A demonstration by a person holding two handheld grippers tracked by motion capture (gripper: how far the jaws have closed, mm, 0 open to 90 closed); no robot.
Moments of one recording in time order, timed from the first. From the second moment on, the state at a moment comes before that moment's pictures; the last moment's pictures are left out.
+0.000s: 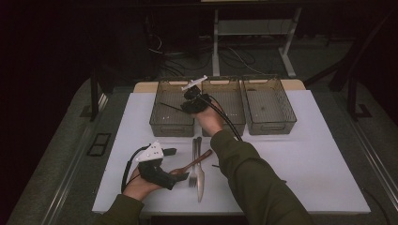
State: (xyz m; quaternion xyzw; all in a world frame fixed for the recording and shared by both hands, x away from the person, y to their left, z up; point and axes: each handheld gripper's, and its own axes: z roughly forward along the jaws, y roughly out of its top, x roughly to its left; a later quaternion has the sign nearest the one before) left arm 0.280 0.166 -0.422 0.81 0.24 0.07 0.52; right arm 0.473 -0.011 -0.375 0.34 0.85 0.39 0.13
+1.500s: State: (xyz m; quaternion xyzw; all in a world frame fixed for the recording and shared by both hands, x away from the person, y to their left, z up) left arm 0.279 0.165 -0.423 0.82 0.24 0.07 0.52; right arm 0.391 -0.144 -0.349 0.23 0.84 0.48 0.06
